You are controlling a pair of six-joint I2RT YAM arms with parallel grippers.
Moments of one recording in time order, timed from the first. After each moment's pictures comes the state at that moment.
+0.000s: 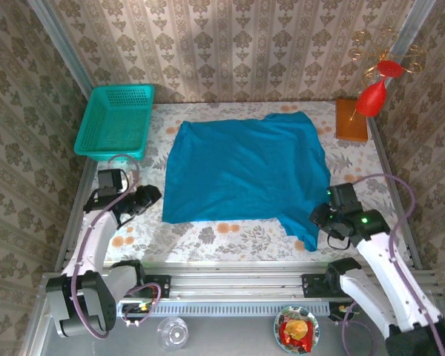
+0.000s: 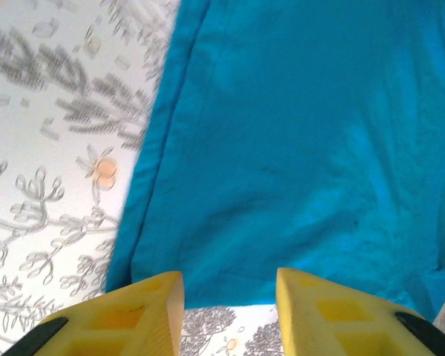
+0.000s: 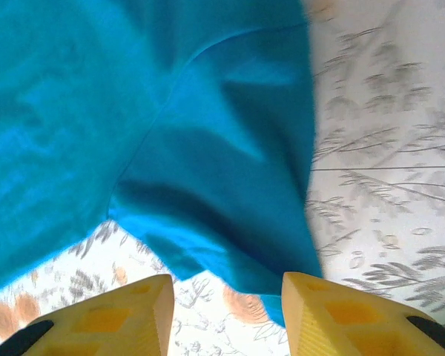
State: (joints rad) left arm 0.05 1.02 0.66 -0.62 0.53 -0.47; right arm 0.24 0.78 0.67 -1.01 0.02 0.79
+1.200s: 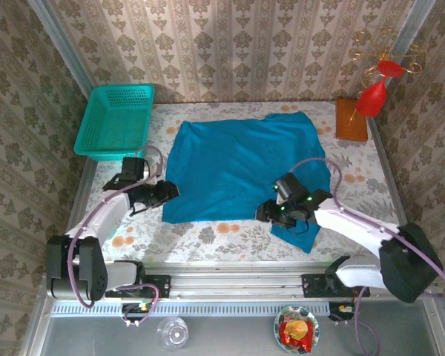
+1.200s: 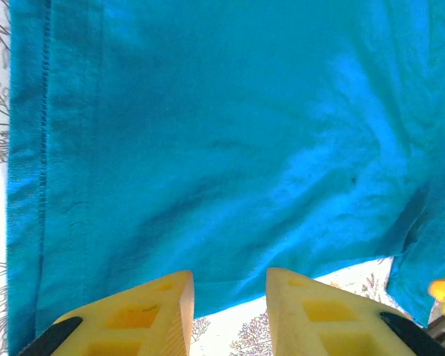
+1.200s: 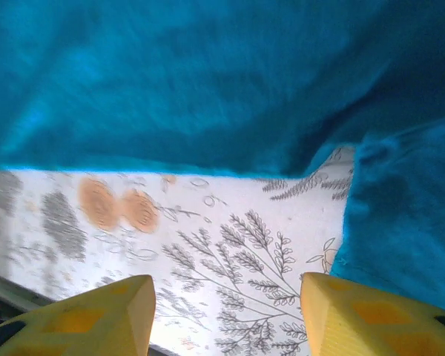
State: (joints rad) left arm -0.15 1.26 0.73 -0.54 0.53 -0.44; right arm 0.54 1.22 0.69 -0.53 -0.25 0.80
